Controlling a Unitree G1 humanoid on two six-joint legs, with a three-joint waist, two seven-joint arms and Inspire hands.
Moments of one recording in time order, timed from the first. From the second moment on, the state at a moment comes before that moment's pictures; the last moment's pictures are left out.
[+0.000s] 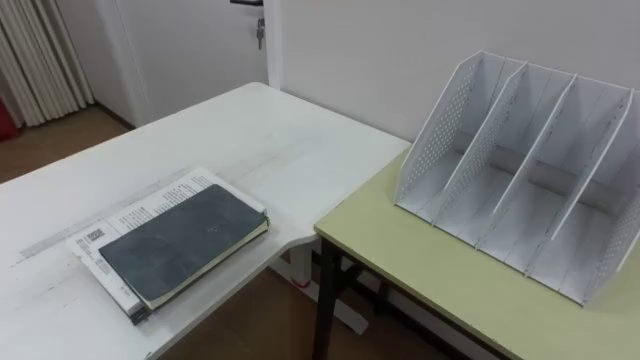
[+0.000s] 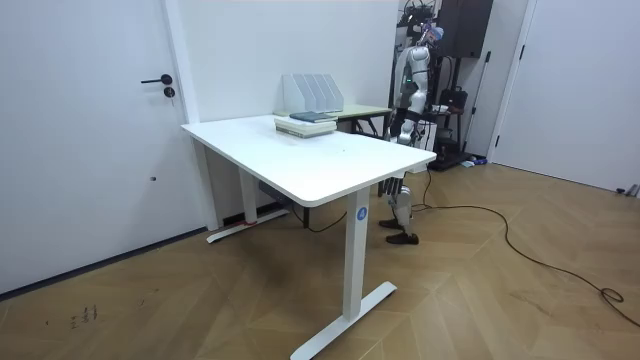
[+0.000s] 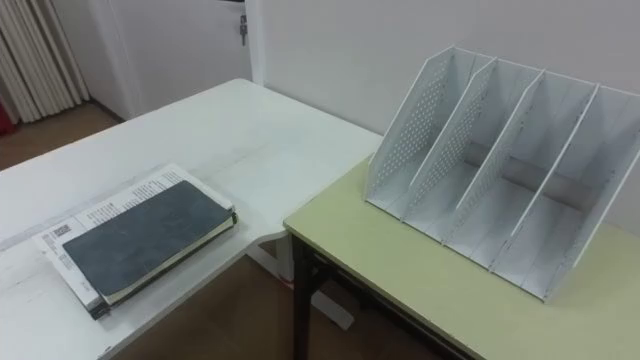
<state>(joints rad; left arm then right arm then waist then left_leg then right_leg) 0.21 0.19 0.08 1.08 0.29 0.14 -0.04 0.09 -0.20 -0.02 1.35 -0.37 0.12 -0.03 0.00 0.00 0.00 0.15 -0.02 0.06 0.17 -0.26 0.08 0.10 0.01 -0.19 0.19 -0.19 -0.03</state>
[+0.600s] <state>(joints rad) 0.23 0.18 0.08 1.08 0.29 0.14 0.03 0.10 -0.20 -0.02 1.35 -0.36 0.10 -0.09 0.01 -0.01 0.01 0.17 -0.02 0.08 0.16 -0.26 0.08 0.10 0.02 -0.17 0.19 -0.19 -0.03</state>
